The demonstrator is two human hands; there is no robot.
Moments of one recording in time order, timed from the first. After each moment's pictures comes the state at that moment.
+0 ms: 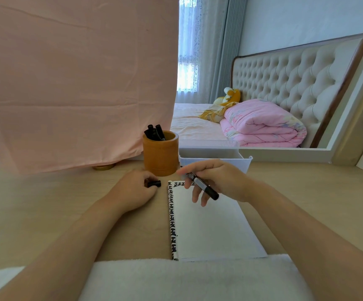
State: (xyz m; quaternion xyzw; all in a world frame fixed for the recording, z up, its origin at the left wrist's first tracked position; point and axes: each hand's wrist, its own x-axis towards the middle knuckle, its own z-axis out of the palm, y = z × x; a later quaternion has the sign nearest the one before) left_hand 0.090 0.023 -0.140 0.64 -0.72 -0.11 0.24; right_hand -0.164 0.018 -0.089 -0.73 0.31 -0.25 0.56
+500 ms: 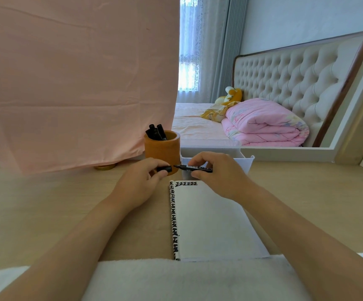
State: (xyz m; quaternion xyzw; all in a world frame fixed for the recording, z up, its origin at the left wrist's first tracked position) left_hand 0.075 0.036 -0.126 0.53 -0.75 -0.07 0.39; right_hand -0.152 0.018 -0.095 -0.81 0.46 -0.34 0.15
